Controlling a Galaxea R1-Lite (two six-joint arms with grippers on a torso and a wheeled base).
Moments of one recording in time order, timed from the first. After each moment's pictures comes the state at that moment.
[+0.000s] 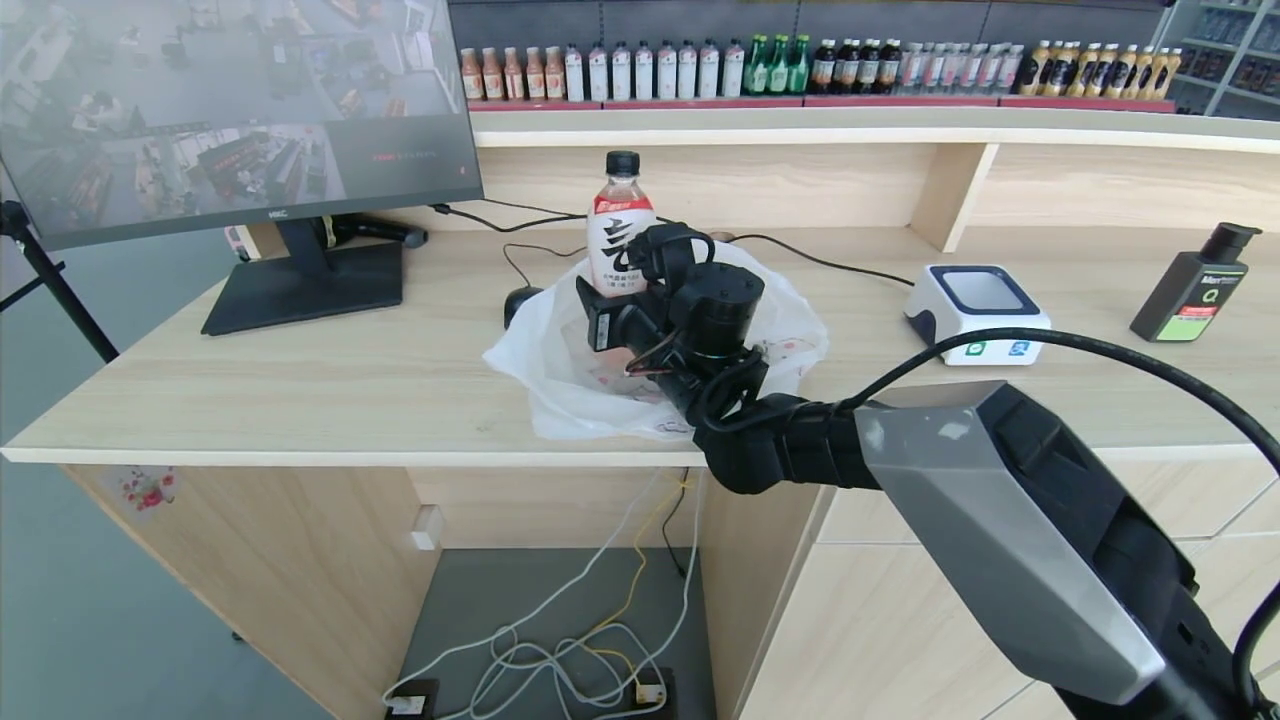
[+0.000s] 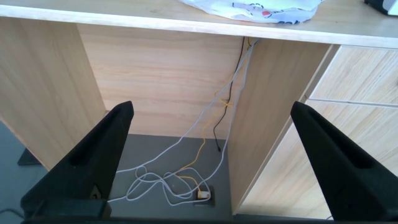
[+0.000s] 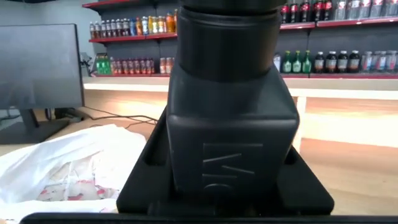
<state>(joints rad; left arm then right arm) 0.00 0.00 0.00 0.00 0.00 0.00 0.75 1.71 -0.72 -1.56 -0.33 -0.21</state>
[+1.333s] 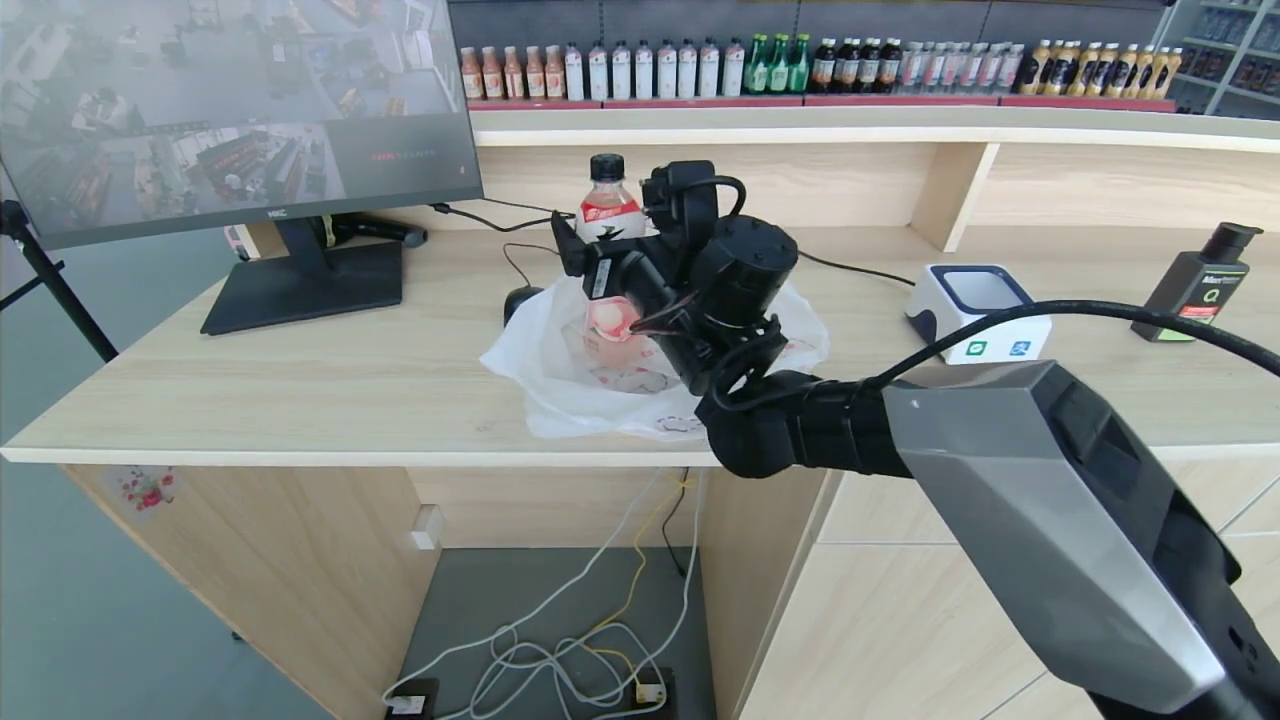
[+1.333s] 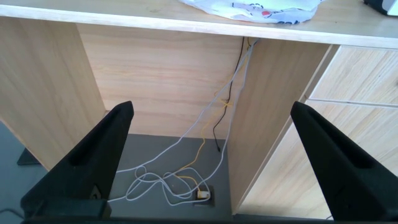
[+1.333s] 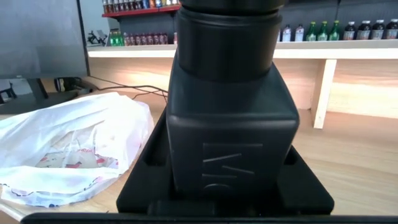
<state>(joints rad) 0.00 0.00 0.00 0.00 0.00 0.00 0.64 1.85 -0.73 -1.57 -0.19 -0.10</state>
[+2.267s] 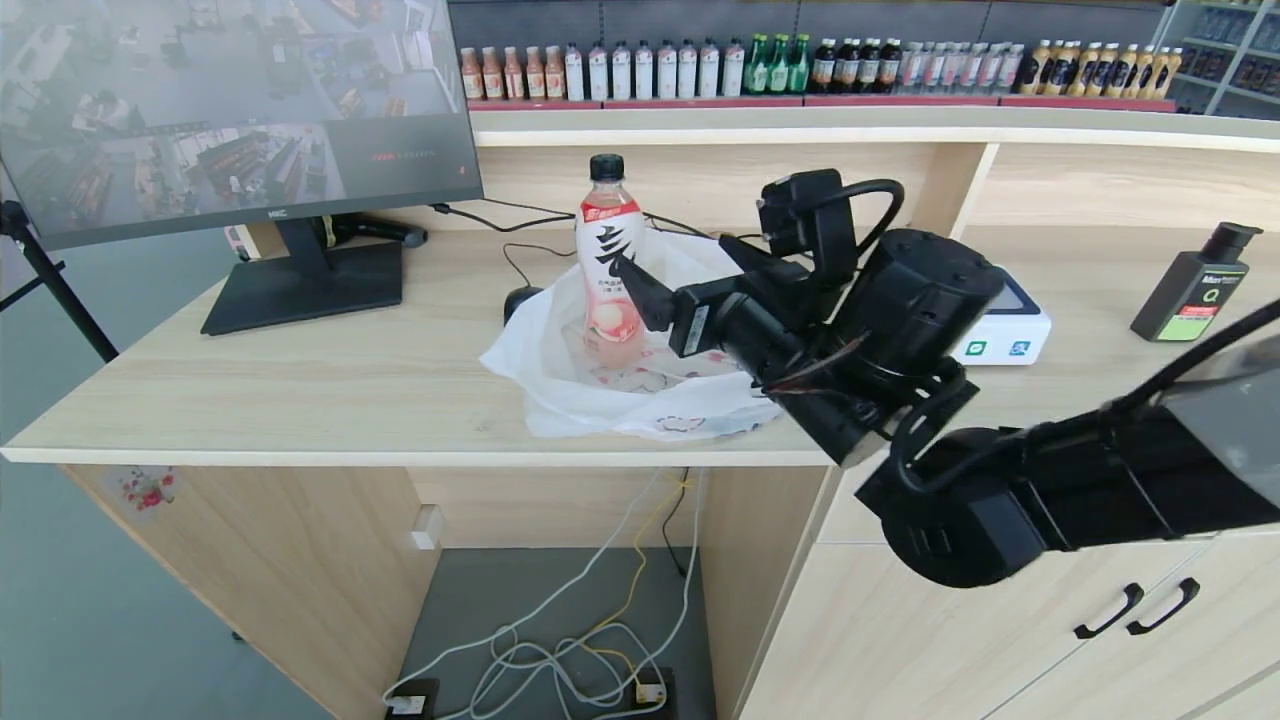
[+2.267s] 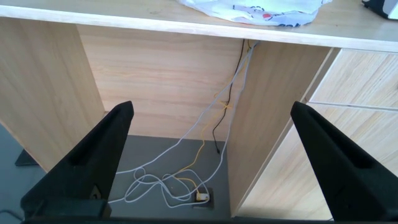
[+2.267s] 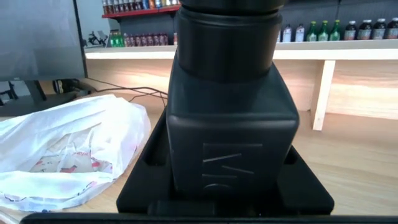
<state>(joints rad) 0.00 0.00 0.00 0.00 0.00 0.00 0.62 1.85 -0.73 -1.57 -0.19 -0.08</state>
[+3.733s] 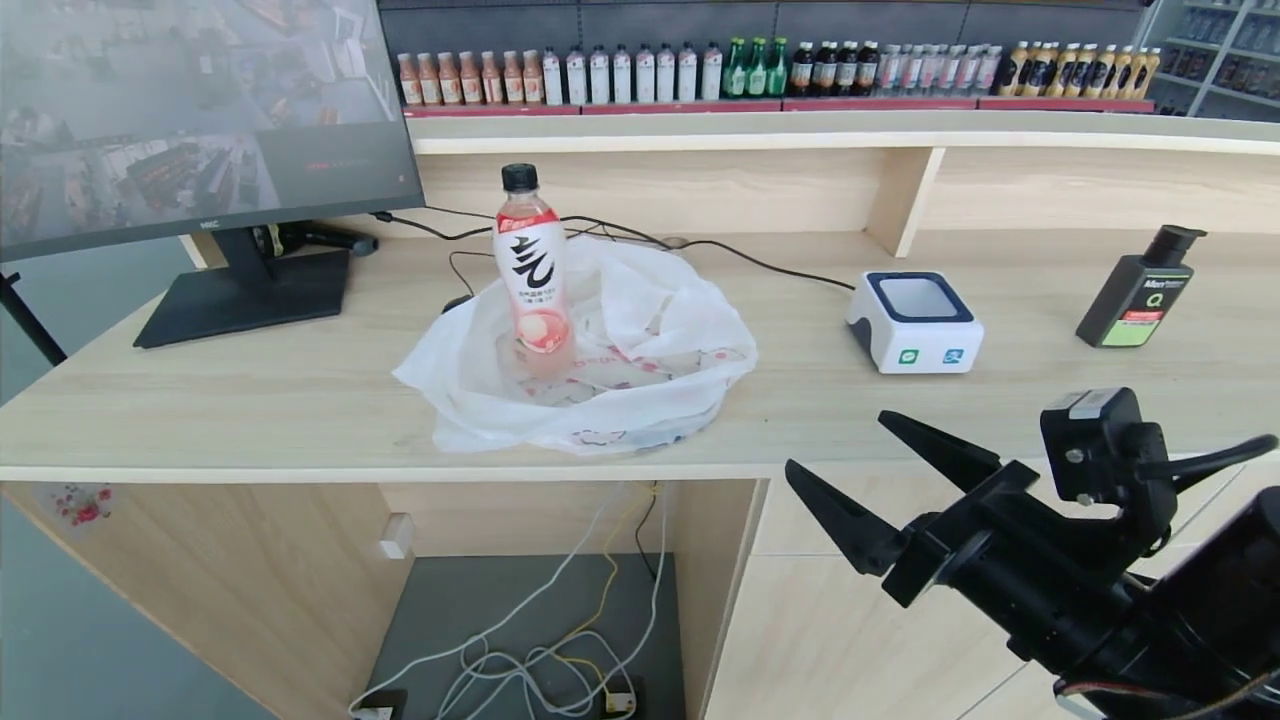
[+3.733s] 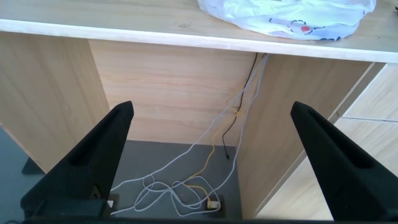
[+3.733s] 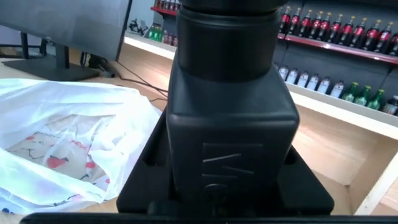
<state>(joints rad) 0.00 0.00 0.00 0.00 0.00 0.00 0.53 1.90 -0.80 -1.57 0.18 -0.28</state>
